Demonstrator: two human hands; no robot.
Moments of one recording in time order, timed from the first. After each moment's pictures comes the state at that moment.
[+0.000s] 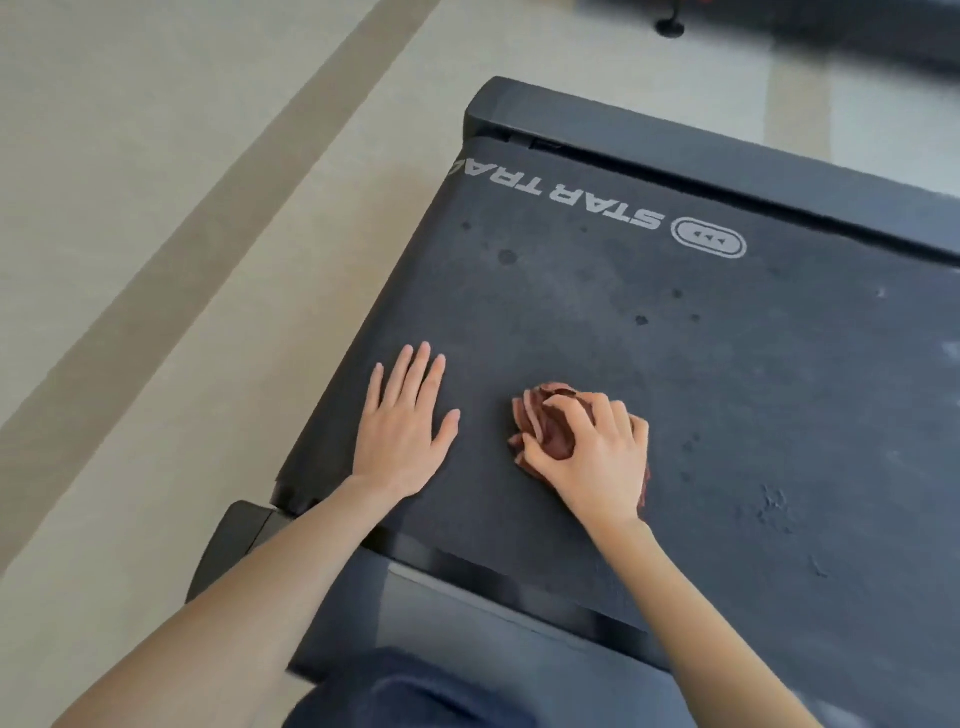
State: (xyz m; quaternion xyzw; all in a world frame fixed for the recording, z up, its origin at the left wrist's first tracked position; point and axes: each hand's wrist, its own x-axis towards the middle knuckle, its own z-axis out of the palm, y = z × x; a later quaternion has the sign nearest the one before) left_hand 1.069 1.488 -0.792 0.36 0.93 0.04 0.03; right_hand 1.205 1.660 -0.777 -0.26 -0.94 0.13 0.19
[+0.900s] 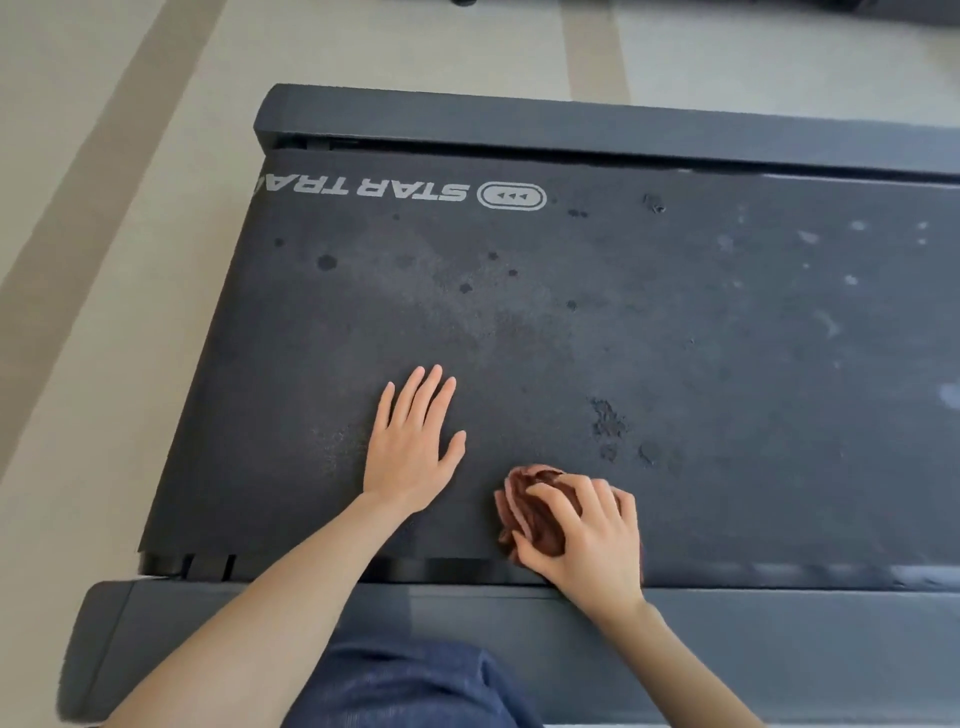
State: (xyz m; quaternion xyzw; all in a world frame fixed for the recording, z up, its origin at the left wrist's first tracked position) left_hand 1.166 1.593 -0.782 0.51 0.86 0.04 0.07; right_hand 1.384 1.670 -0.773 -0.30 -0.93 0.09 0.17
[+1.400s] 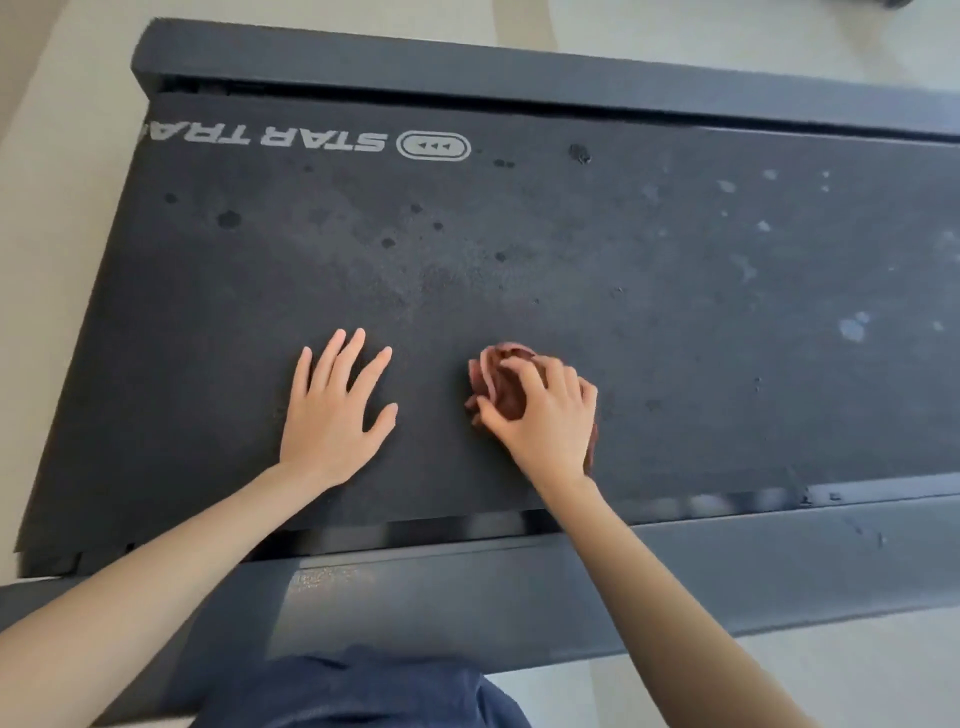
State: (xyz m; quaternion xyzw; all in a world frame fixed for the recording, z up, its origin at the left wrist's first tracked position) left_hand 1.165 1.588 -0.787 0.54 0.84 0.08 0.04; right_hand 1.357 1.723 -0.767 -0.46 -0.87 0.11 0.17
